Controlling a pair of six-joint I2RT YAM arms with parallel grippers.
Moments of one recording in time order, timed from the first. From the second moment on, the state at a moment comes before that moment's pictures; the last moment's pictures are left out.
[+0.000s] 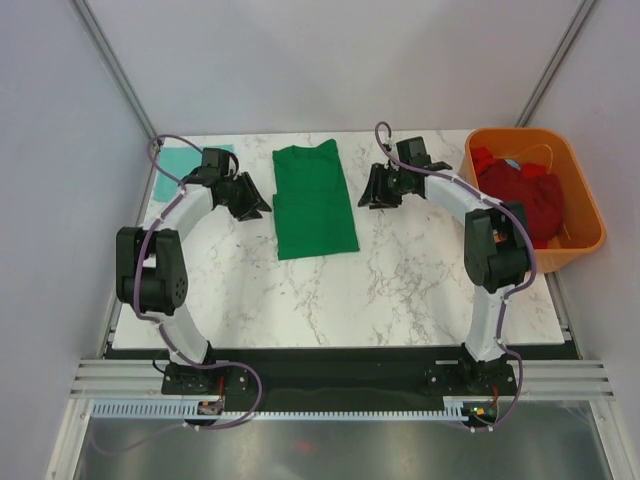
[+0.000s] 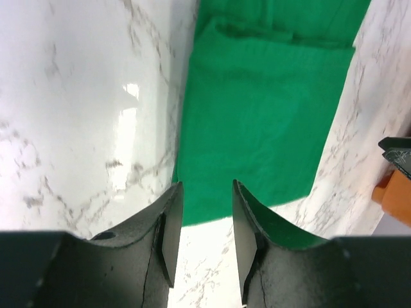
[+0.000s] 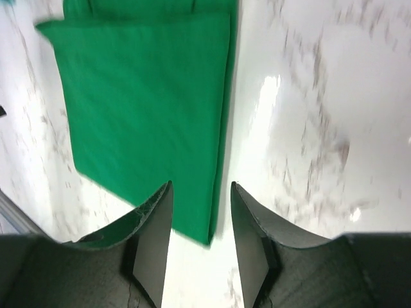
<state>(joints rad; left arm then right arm) -0.09 1.84 1.39 -0.53 0.33 -0.58 0.27 2.06 1.59 -0.41 -0.43 0.41</state>
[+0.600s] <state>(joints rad) -0.15 1.76 1.01 -0.38 0.45 -0.57 0.33 1.90 1.26 -0.36 -0.50 0.30</state>
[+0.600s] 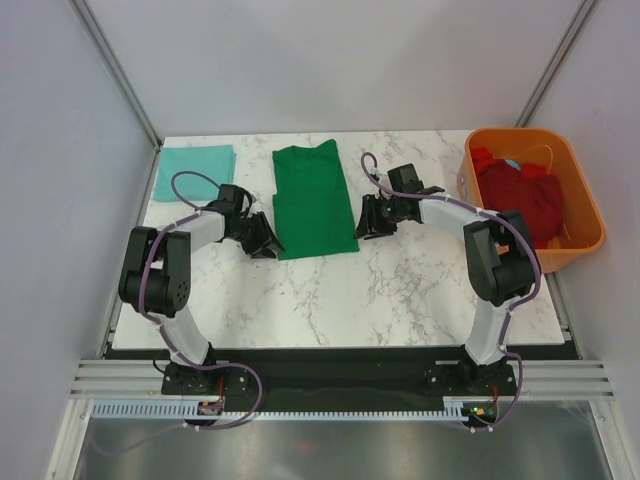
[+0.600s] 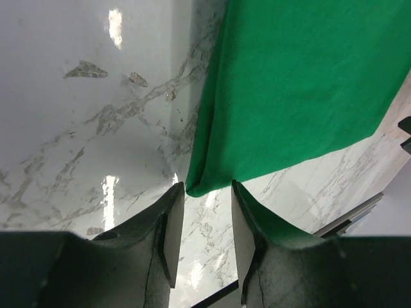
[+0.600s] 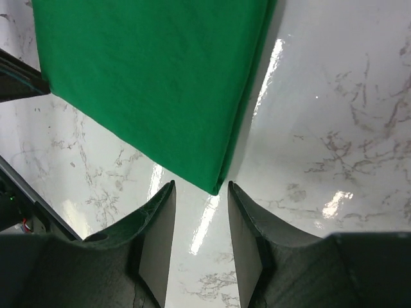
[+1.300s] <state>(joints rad) -0.18 1.75 0.95 -0.34 0.43 -0.56 0.43 1.86 1.06 -0.17 -0.38 0.34</state>
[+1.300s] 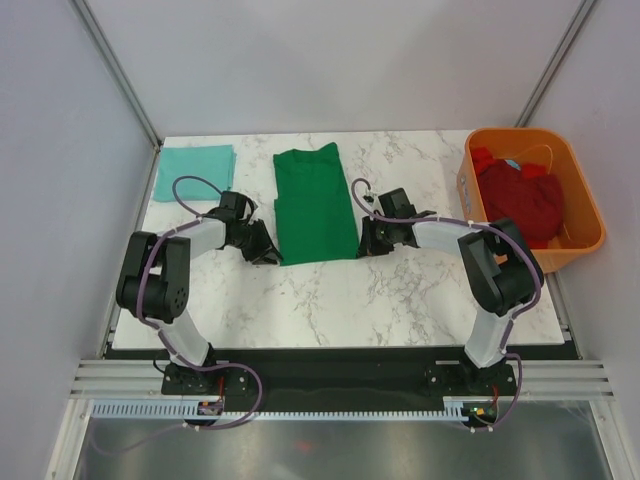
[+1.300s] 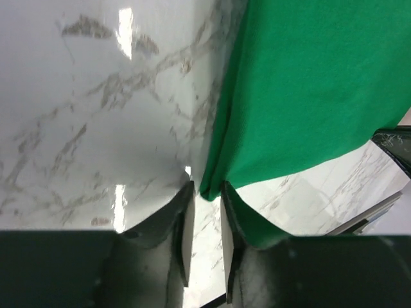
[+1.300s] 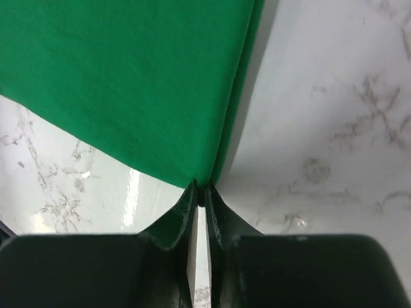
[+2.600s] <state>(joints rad) -0.14 2.11 1.55 -0.38 0.55 -0.52 0.44 1.75 0.99 -0.23 -0.19 0.46</state>
